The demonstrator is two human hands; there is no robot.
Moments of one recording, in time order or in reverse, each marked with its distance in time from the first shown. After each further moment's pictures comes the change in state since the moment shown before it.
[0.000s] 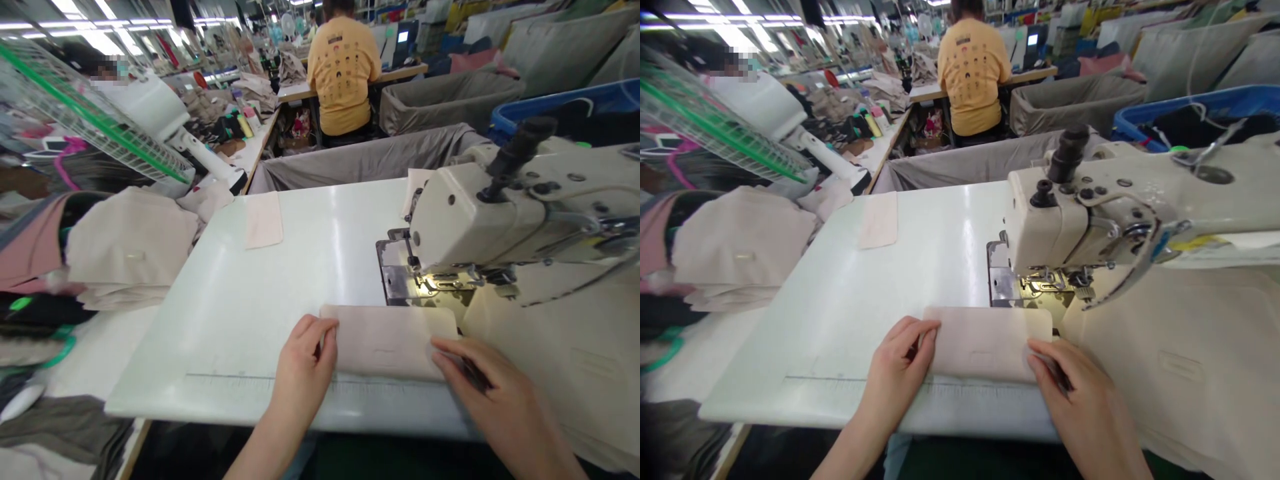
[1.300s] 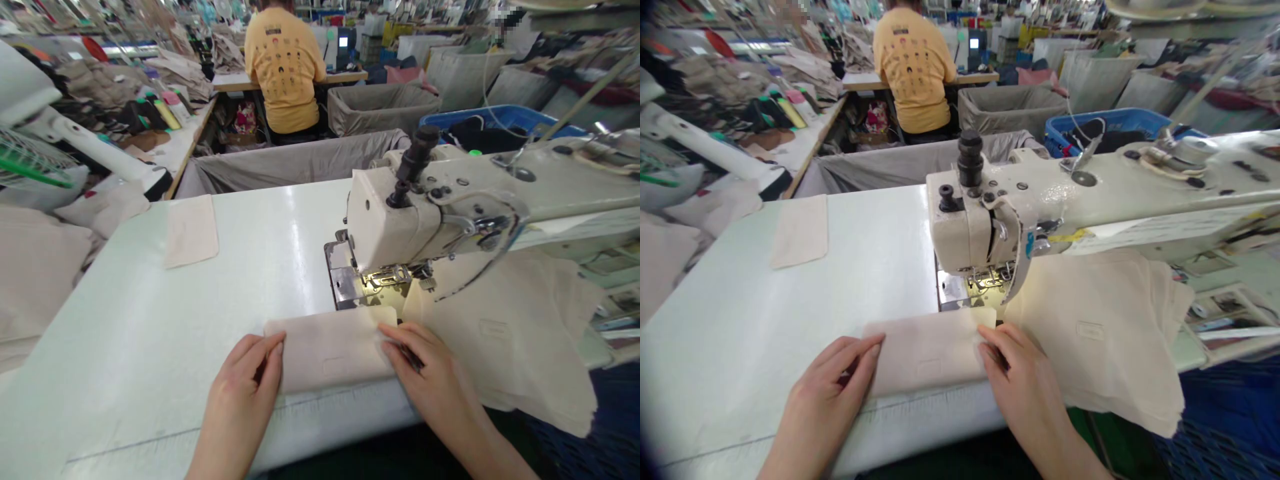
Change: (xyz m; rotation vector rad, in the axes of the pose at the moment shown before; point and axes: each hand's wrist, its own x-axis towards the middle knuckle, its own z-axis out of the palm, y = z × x) left_hand 0.015 -0.003 -0.006 0.097 -0.018 0.036; right_hand 0.011 -0.015 -0.002 0.005 -0.041 0.061
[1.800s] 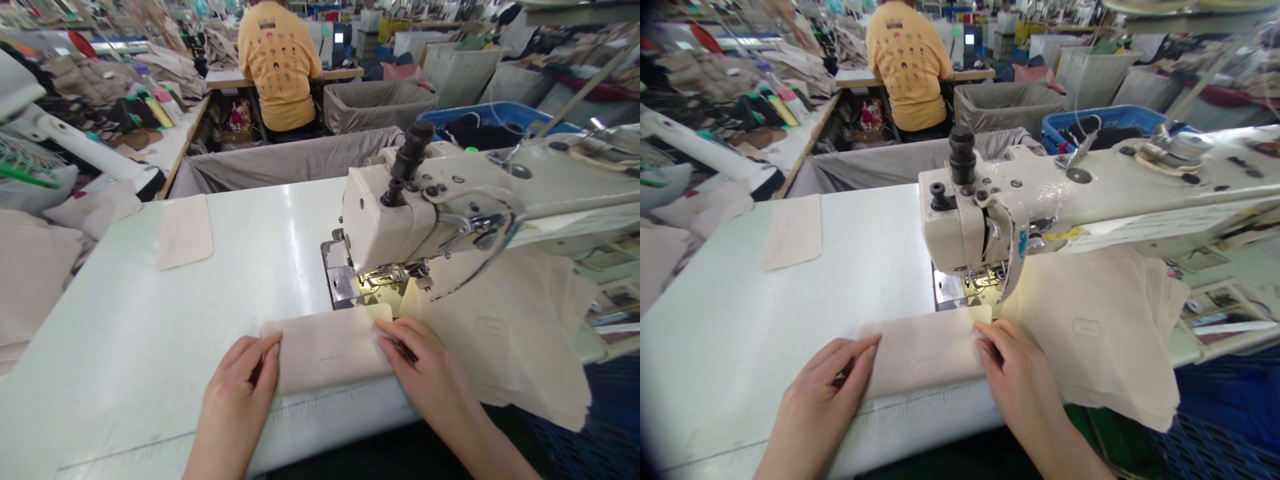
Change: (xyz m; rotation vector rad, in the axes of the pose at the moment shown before) left_hand 0.000 -0.004 0.000 0.030 -0.009 0.009; right_hand 0.005 0.000 -0.001 -0.038 -0.027 0.007
